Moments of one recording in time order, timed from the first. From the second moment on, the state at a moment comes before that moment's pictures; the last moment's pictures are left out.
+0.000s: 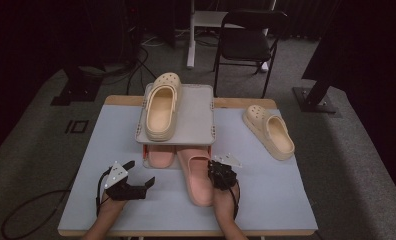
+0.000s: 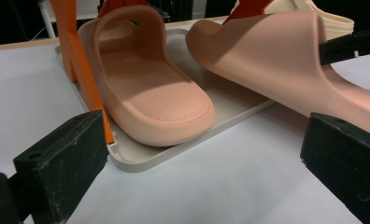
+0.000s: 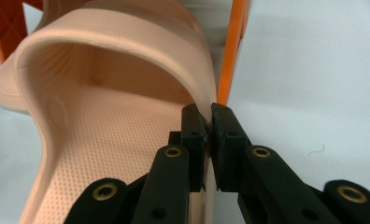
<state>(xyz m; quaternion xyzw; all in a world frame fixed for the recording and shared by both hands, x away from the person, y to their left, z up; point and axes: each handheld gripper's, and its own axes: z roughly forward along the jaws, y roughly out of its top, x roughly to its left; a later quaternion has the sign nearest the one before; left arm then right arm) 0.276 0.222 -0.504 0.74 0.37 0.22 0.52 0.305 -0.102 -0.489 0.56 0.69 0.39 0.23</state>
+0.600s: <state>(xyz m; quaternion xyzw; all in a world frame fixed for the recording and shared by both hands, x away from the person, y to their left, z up) 0.278 0.222 -0.505 0.74 0.38 0.22 0.52 0.294 -0.102 -0.479 0.53 0.70 0.44 0.20</state>
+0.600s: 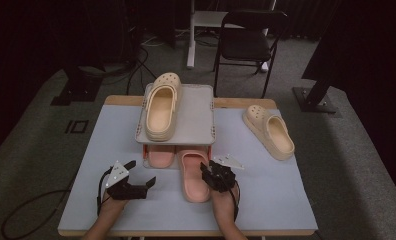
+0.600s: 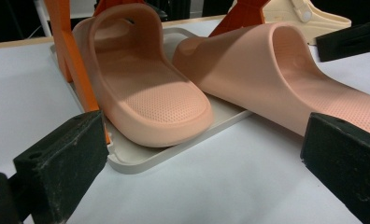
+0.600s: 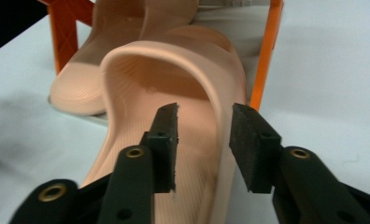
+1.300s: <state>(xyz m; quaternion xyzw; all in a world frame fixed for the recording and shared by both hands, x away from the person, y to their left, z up) 0.277 0.218 -0.506 0.74 0.38 0.22 0.51 0.241 -0.136 -0.476 0.50 0.72 0.44 0.18</state>
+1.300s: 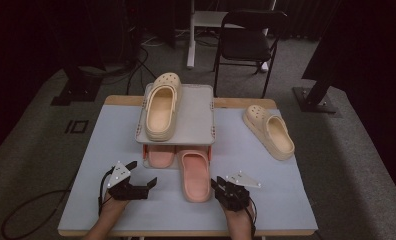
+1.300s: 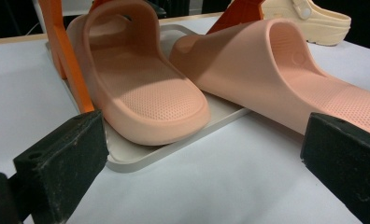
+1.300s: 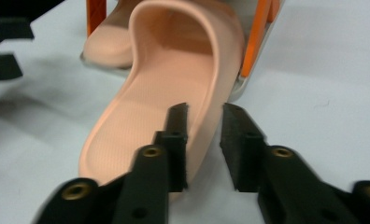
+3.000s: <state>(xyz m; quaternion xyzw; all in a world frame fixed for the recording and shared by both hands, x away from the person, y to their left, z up) 0.277 0.222 -0.506 0.74 0.38 0.22 0.51 0.242 -0.095 -0.507 0.45 0.77 0.42 0.17</state>
